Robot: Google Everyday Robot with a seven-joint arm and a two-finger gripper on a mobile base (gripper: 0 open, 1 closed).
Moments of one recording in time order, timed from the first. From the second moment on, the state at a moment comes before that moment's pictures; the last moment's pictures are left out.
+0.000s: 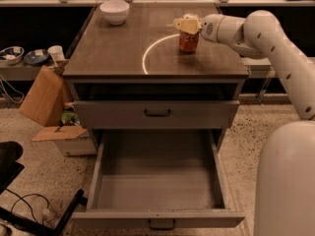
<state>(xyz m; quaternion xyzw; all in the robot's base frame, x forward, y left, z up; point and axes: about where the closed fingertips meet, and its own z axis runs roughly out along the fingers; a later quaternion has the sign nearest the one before) 0.859 -0.124 0.910 -0.18 0.73 0.32 0.57</state>
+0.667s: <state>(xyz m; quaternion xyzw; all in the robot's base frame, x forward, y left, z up) 0.854 -0.127 0.926 -0.20 0.73 0.33 0.57</state>
